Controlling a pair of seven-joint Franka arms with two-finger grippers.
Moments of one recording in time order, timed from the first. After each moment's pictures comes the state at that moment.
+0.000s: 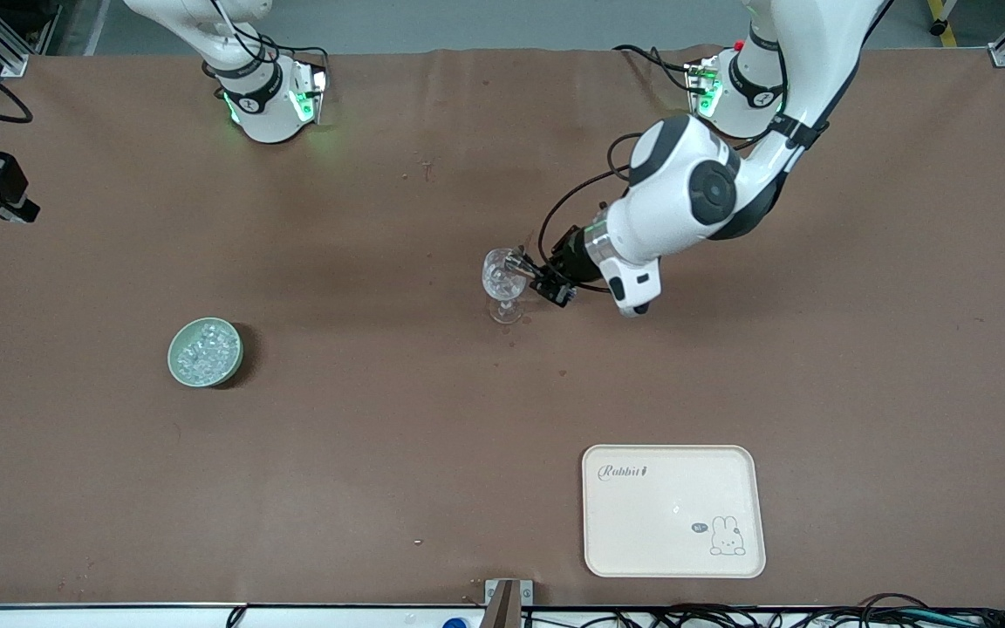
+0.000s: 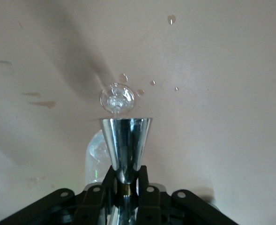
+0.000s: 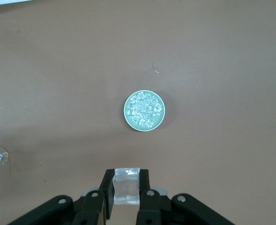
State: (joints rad) left arm -0.05 0.38 -0.62 -1.87 -0.44 2.39 -1.56; right arm -0.07 -0.09 0.03 -1.57 0.03 1.54 0.07
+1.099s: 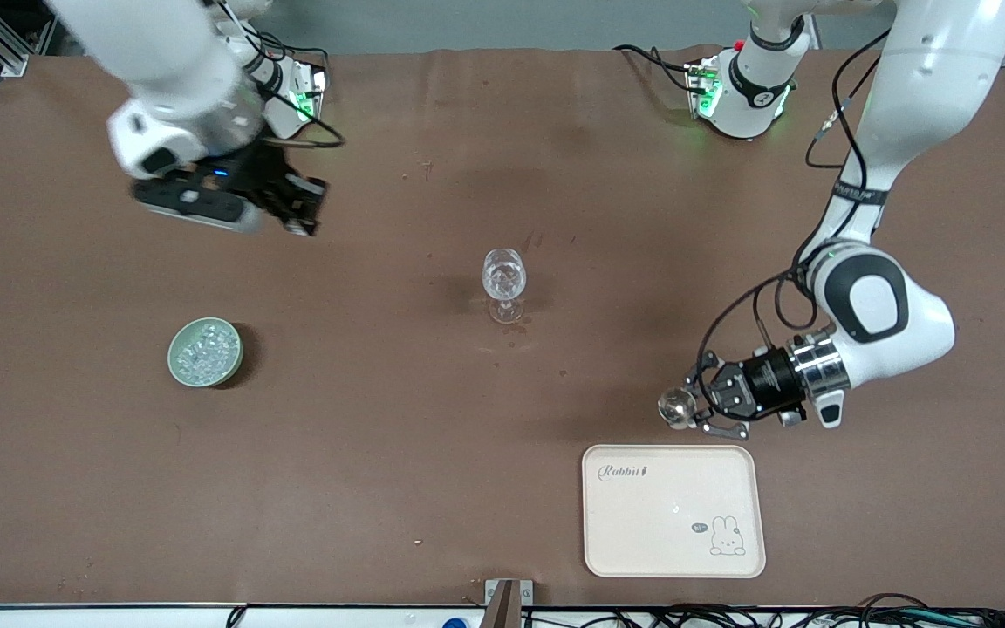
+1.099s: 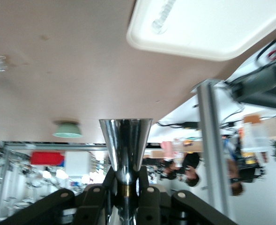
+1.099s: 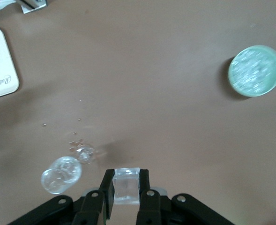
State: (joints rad) left arm -0.05 0.61 -0.11 -1.65 -1.45 2.20 -0.97; right arm 0.05 0.09 0.50 -1.58 0.00 1.74 0.85
